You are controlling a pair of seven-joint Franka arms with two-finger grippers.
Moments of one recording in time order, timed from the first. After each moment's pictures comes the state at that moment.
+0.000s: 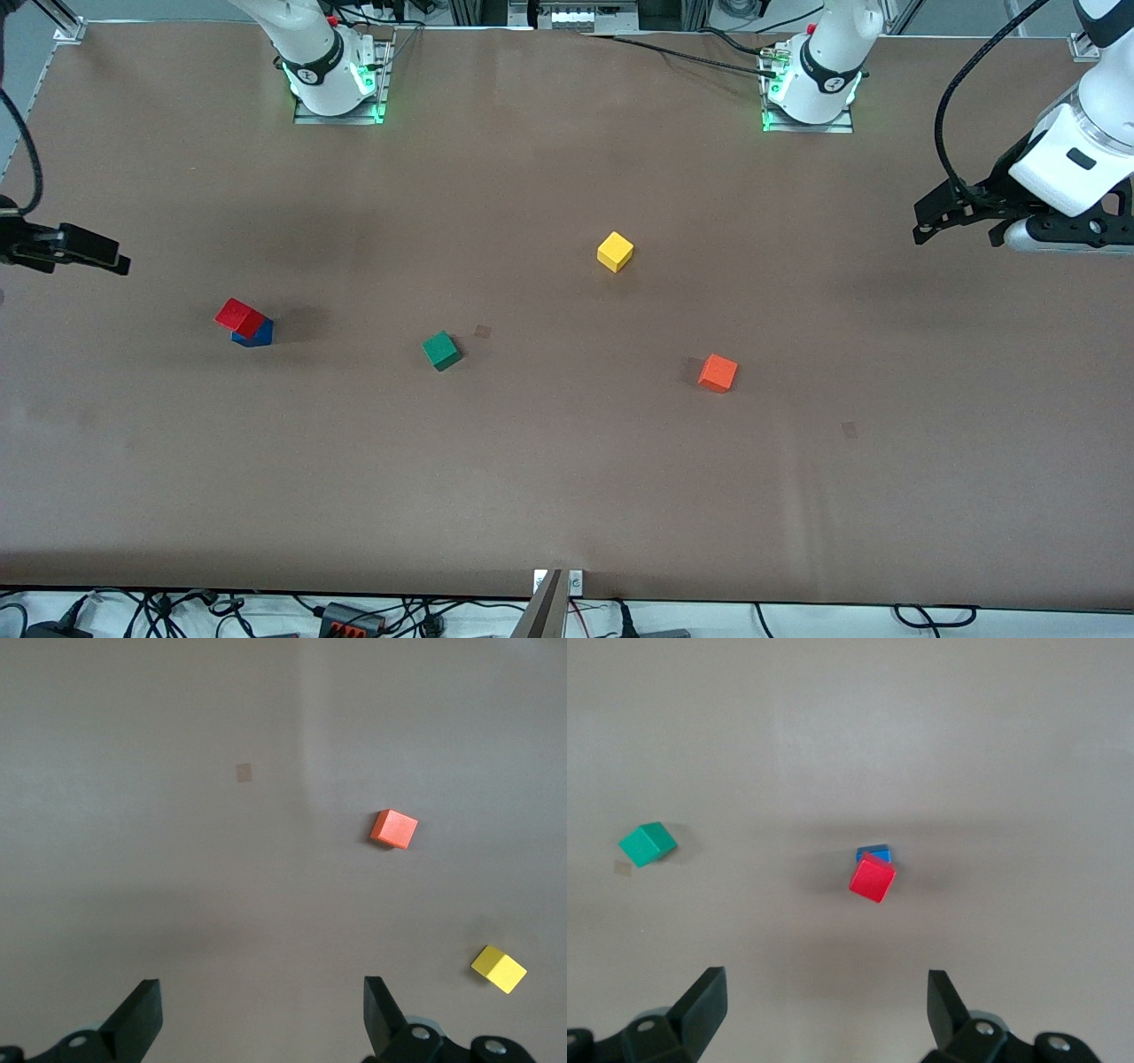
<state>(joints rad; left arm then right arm) 0.04 -0.03 -0.12 -1.69 -0.04 1.71 -0.08 0.07 0.23 -0.19 -1.36 0.07 1.53 -0.09</state>
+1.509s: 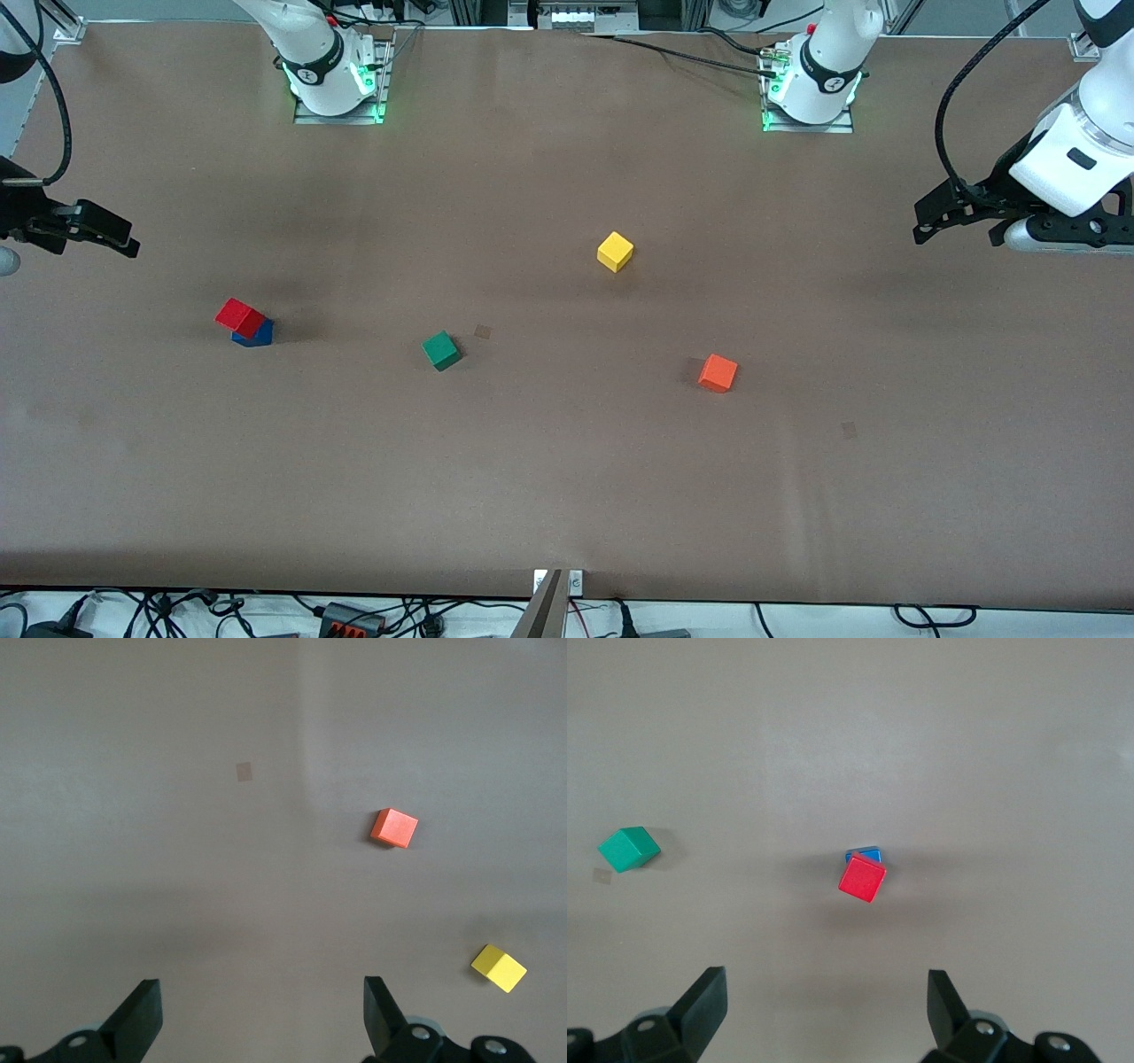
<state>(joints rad) 0.04 -0.03 -0.12 -1.69 -0.04 1.70 -0.08 -0.03 0.04 -0.05 -1.66 0.00 1.71 -0.04</state>
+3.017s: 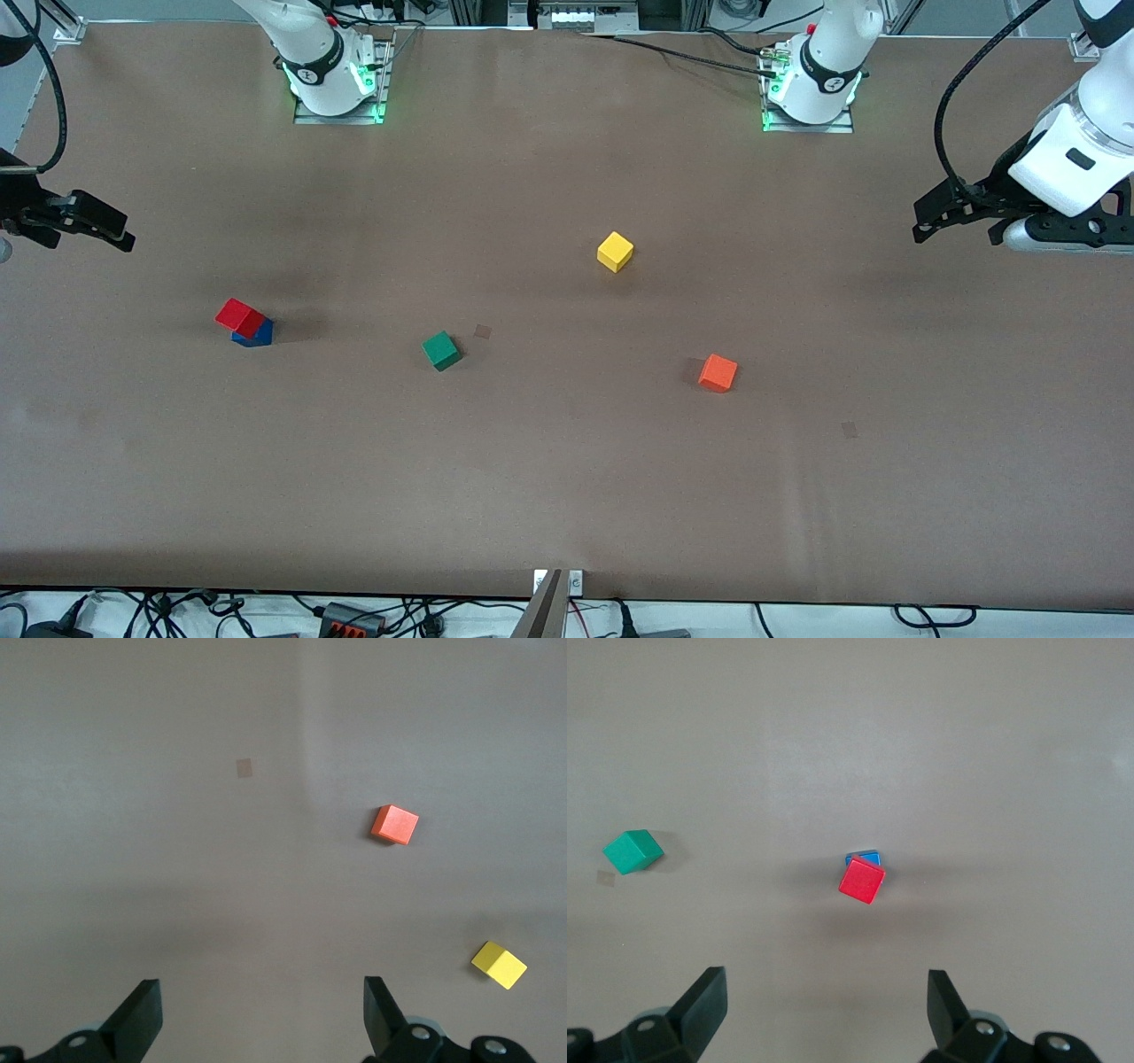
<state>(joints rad) 0.04 -0.03 -0.12 -1.69 -0.04 1.70 -0.08 -0.03 0.02 -0.05 -1.66 0.00 1.71 -0.04</state>
